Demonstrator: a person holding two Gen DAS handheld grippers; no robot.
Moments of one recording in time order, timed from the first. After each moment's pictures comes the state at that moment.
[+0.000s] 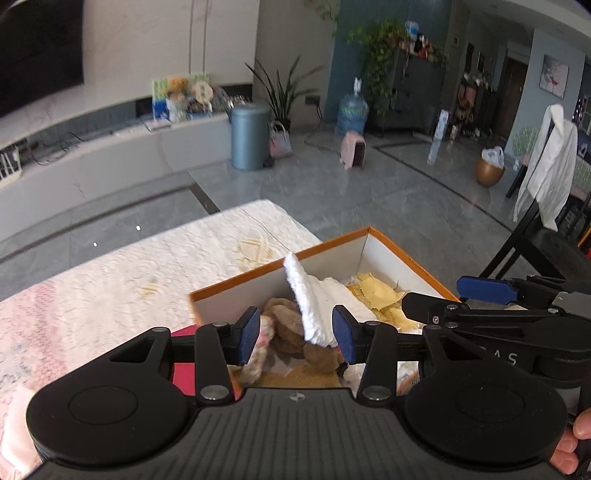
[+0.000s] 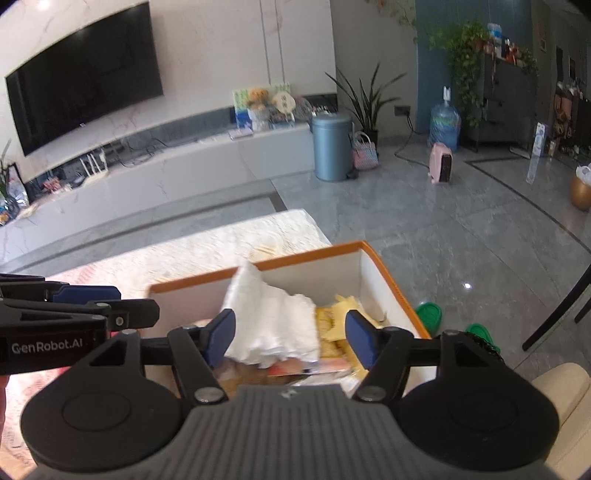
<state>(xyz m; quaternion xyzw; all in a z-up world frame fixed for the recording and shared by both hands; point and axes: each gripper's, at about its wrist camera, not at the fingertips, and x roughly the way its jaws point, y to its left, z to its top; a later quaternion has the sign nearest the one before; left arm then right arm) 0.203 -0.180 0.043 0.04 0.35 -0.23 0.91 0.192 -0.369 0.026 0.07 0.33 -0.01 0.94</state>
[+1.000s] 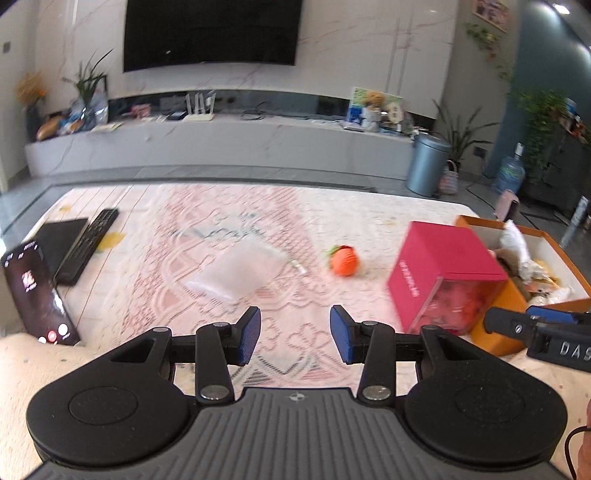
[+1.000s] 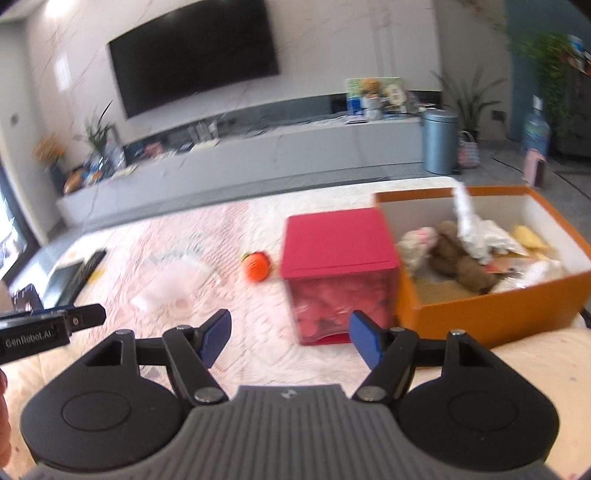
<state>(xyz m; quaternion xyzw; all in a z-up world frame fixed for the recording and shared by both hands) 0.069 0.060 -0.014 -0.06 0.34 0.03 0.94 0.096 -0.155 -0.028 0.05 0.34 0.14 0.93</state>
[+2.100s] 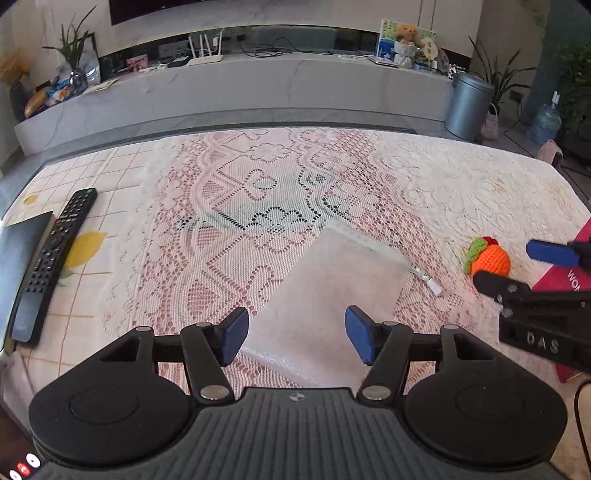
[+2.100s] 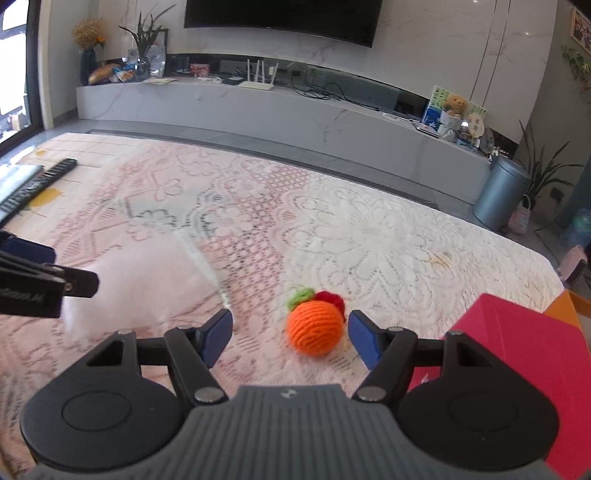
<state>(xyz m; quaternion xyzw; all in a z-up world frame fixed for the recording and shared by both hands) 0.223 0.161 -0.111 -0.02 0.44 0.04 0.90 0.288 -0.002 -0.129 -0.14 0.35 0.17 0.91</state>
